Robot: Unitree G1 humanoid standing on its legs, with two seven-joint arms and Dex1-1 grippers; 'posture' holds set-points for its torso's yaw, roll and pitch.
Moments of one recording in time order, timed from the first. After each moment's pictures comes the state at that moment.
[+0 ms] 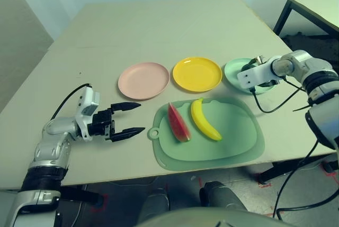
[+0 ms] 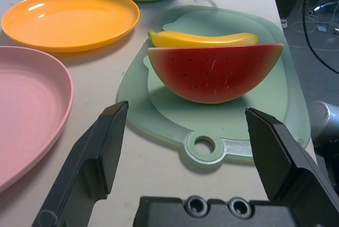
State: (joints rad) left arm -0.14 0.73 0.14 0.27 -0.49 -0.03 -1.44; right arm -1.22 -0.62 0.68 1.35 -0.79 -0.59 0.66
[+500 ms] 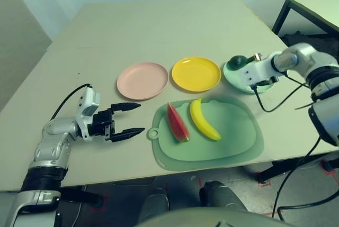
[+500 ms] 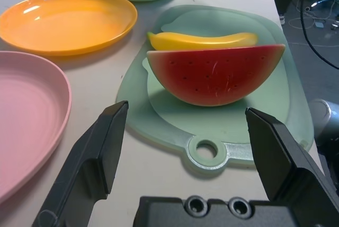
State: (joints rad) left arm -0.15 0.73 0.14 0.27 -0.49 -0.03 -1.45; right arm -1.29 -0.64 0.53 1.22 -0.54 -0.84 1.10
